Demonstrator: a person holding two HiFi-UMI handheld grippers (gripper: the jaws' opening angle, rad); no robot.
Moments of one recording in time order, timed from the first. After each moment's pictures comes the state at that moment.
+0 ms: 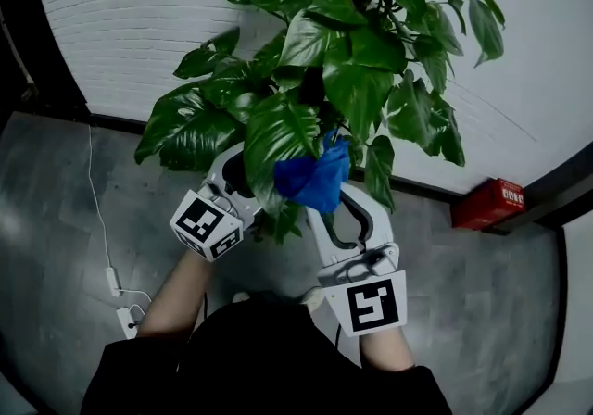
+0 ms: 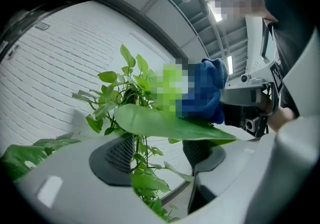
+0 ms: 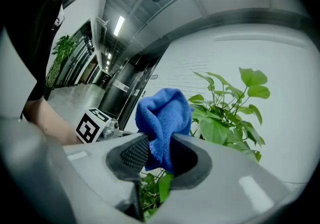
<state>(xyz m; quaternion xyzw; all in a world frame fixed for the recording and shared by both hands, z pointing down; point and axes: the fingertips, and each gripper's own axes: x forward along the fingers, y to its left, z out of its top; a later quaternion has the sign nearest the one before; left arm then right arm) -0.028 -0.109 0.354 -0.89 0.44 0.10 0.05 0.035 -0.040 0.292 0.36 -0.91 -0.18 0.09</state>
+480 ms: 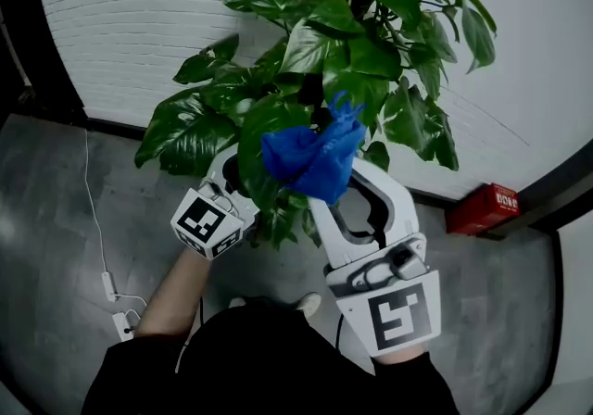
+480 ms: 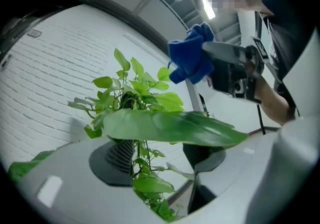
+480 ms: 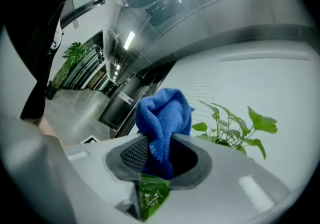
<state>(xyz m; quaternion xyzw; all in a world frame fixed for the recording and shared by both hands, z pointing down) -0.027 -0.107 0.343 -0.89 0.43 0.09 0.09 0.013 -0.015 0.205 0.31 -0.91 -0.27 0.05</state>
